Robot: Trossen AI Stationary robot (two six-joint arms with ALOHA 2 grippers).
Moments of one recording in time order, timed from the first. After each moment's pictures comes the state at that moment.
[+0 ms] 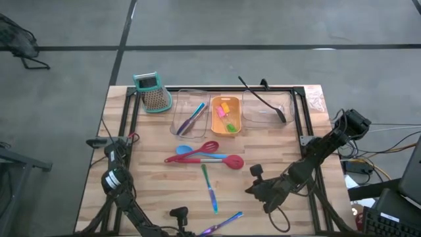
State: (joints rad) left arm -0.94 2.28 1.79 -0.64 -0.50 -0.98; right arm 0.72 1.51 0.75 -0.06 0.42 0.17
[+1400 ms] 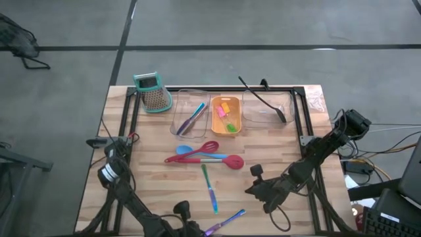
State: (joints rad) left arm -0.91 2.19 1.59 -0.30 -0.64 -1.08; right arm 0.72 1.51 0.72 -0.02 0.42 0.18
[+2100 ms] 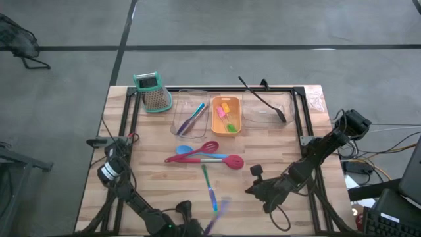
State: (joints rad) left arm -0.91 2.20 1.47 -0.16 -0.40 -1.08; right arm 0.72 1.51 0.72 -0.02 0.42 0.17
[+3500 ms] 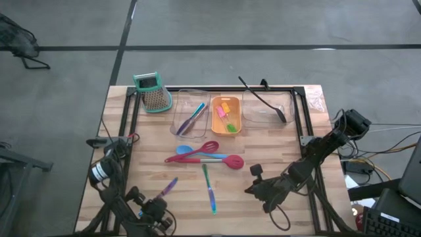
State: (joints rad) left arm -1.02 2.13 1.58 -1.41 -0.31 -1.93; right arm 0.72 1.51 0.72 0.00 0.42 0.17
